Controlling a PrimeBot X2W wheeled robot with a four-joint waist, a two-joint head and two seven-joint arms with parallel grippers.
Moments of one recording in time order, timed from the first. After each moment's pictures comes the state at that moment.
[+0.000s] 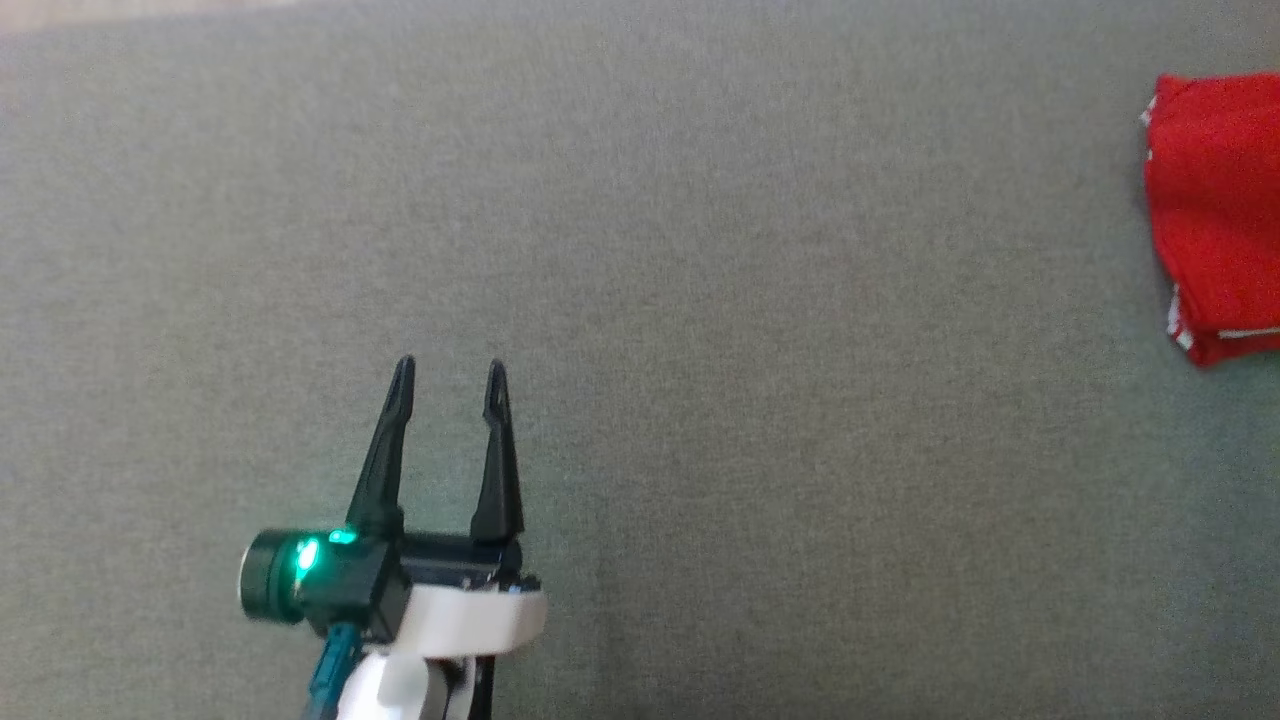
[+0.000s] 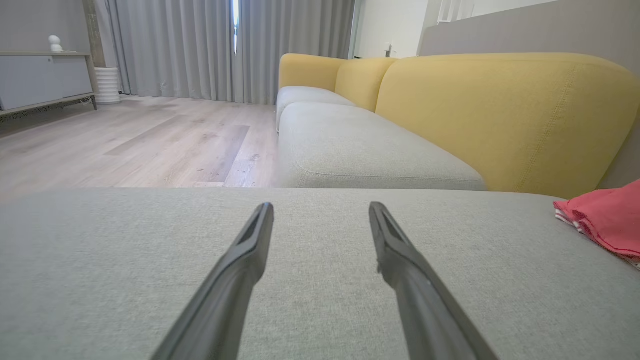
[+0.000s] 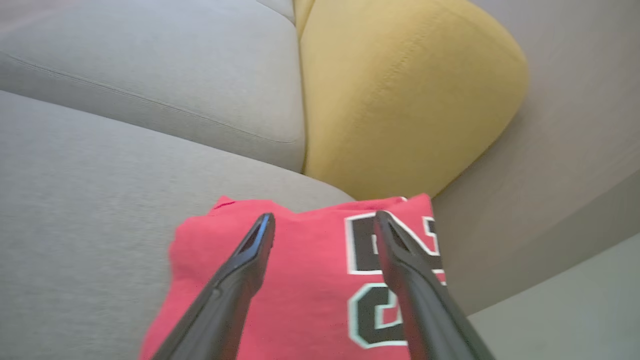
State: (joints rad) left arm -0.09 0.05 -0.36 0.02 -0.20 0.17 -0.25; right arm -0.38 -0.54 -0.18 0.25 0.03 0.13 0.20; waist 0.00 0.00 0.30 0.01
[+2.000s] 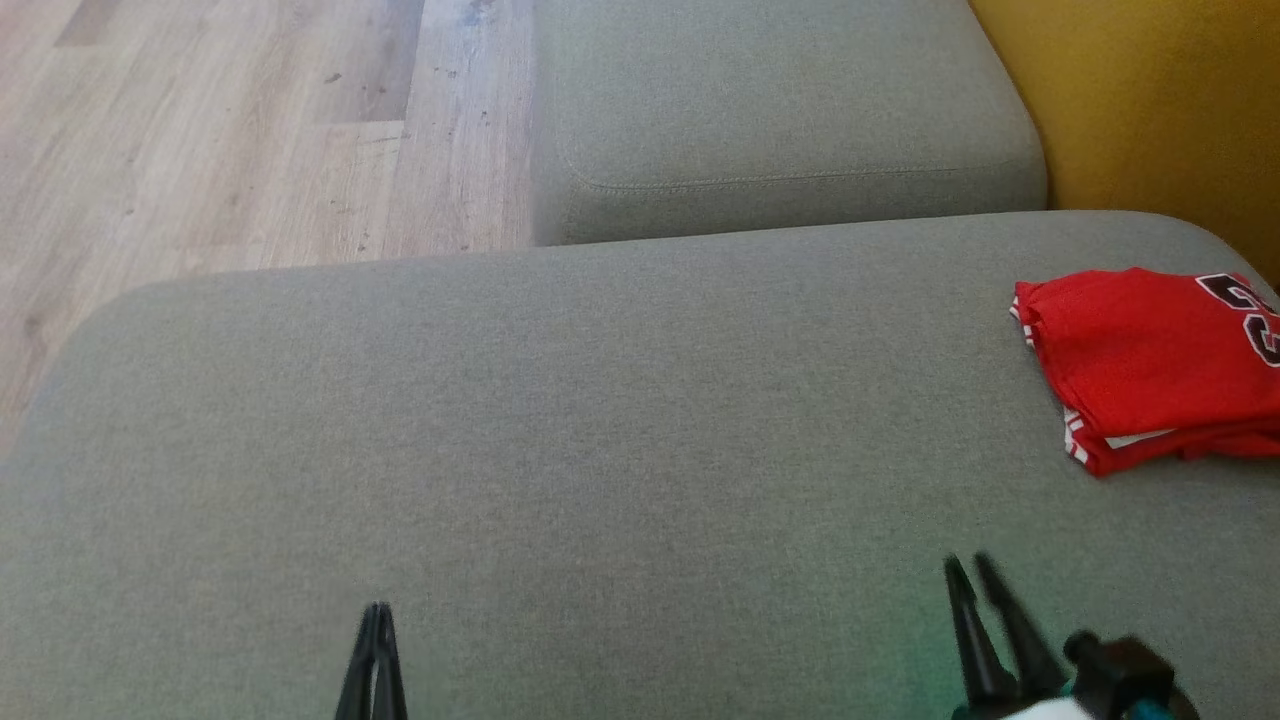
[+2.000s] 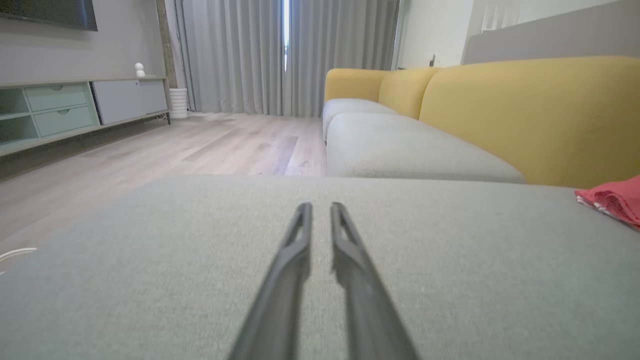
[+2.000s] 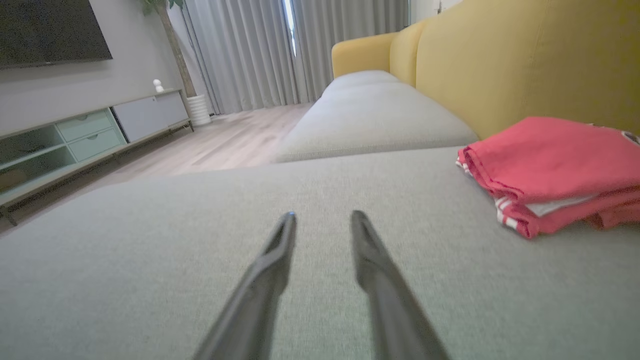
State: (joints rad) left arm 0.28 0.06 -0.21 0.05 -0.17 0.16 -0.25; right arm 0.18 -0.05 0.11 0.23 0.15 0.13 -0.25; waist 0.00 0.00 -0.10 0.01
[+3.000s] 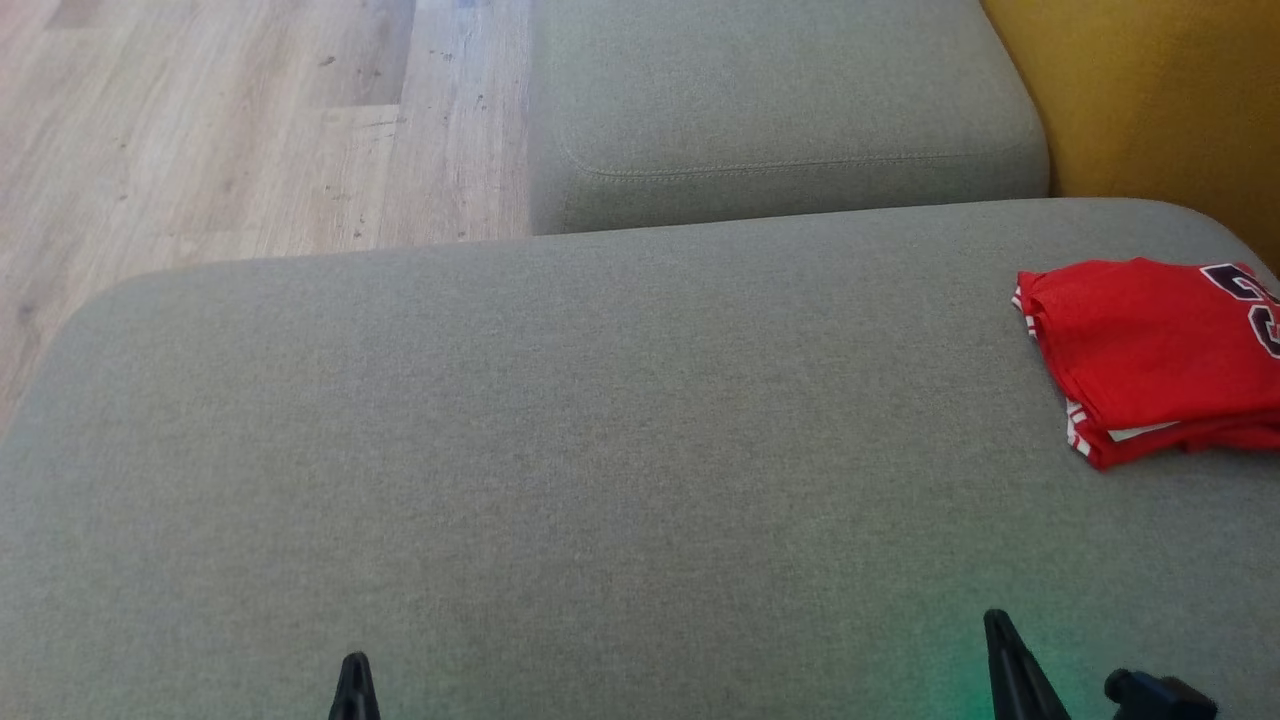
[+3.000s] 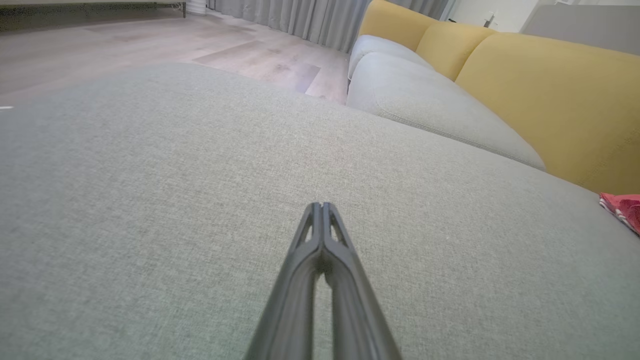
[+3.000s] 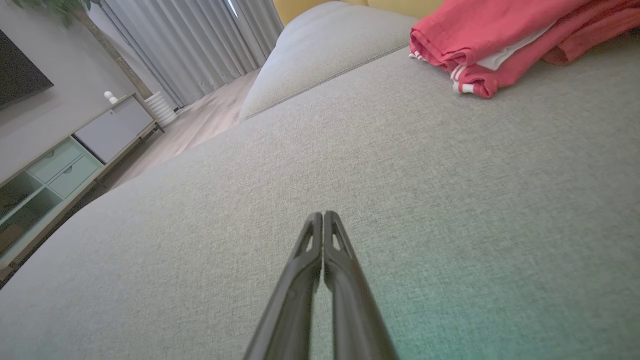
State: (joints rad) left arm 0.27 0.06 -0.19 0.20 -0.44 0.11 -0.20; right arm 0.22 -0.05 0.09 0.35 0.43 0.13 -0.19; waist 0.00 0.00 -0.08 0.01
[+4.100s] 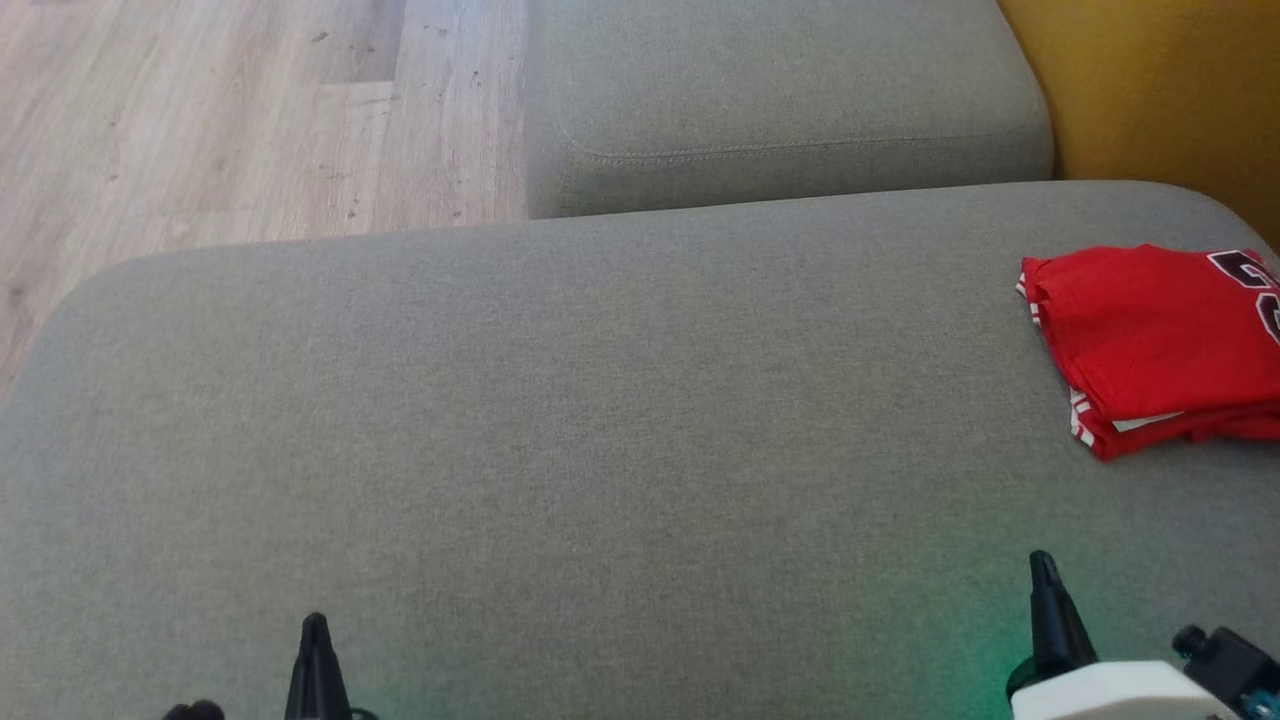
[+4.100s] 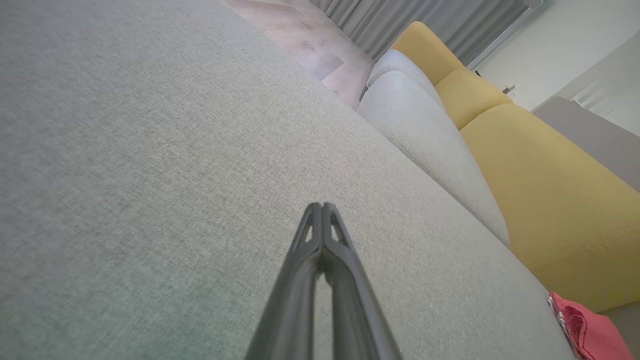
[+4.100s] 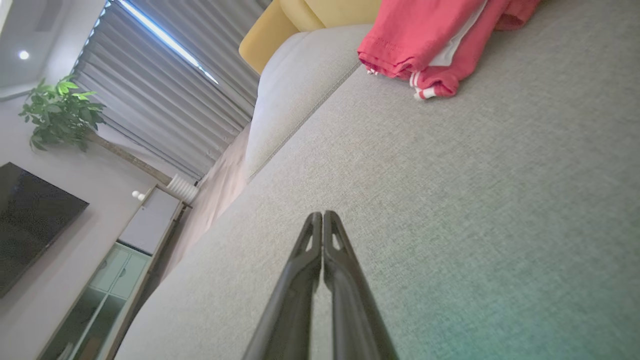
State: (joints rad) left arm 0.18 0.07 -0.13 0.22 -0.82 0.03 -0.12; right arm 0.14 -0.05 0.05 0.33 0.81 0.13 -0.12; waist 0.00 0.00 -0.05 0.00
